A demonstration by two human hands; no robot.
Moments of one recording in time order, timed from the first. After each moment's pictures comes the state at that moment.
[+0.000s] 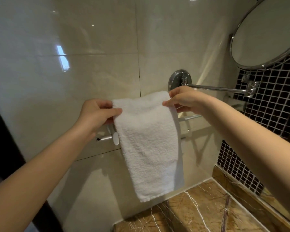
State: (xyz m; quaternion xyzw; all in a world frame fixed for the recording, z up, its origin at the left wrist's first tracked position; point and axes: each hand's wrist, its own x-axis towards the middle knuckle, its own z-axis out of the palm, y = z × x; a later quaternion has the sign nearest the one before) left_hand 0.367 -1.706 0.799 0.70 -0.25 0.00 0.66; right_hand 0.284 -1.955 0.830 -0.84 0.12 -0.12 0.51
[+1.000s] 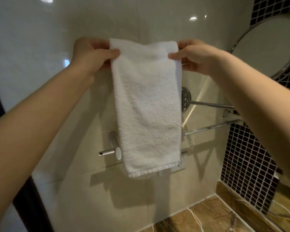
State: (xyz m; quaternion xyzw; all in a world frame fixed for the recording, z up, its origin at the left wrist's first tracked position) left_hand 0.353 -1.716 0.951 0.63 -0.34 0.15 0.68; right_hand 0.273 -1.959 0.967 -0.81 0.00 -0.27 0.52
